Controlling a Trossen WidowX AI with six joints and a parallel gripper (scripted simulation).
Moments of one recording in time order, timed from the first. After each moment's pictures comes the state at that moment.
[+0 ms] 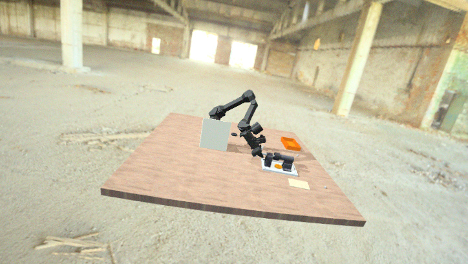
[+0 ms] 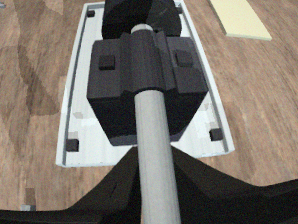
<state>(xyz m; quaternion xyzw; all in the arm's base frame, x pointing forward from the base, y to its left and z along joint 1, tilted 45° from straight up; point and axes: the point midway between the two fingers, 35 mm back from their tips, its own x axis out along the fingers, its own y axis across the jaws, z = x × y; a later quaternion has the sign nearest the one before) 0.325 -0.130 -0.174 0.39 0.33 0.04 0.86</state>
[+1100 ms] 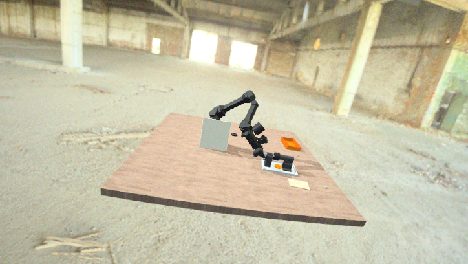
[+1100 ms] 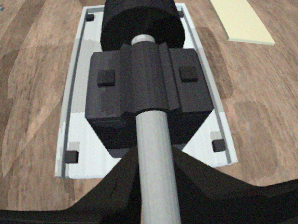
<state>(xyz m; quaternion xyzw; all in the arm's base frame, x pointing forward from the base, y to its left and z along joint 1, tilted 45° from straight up) 0.336 -0.133 -0.174 0.39 0.33 0.04 0.86</state>
